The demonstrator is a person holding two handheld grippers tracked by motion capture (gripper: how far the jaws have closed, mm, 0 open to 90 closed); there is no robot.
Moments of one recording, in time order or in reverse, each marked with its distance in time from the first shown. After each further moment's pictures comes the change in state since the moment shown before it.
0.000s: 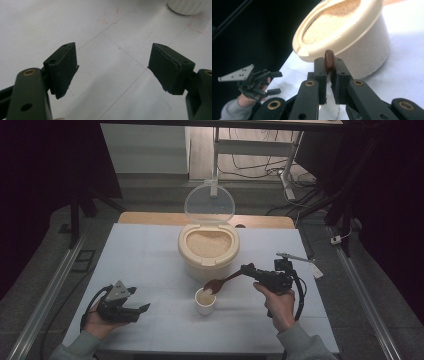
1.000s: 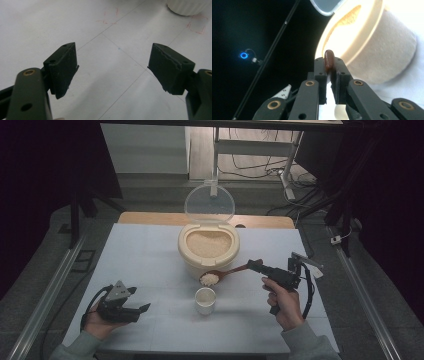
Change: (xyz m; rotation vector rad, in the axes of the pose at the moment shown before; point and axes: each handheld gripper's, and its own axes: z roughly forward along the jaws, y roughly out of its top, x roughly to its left) left arm 0.000 0.001 0.000 -0.002 -0.003 0.000; right arm -0.028 0.001 -0.012 -0.090 0.218 0.349
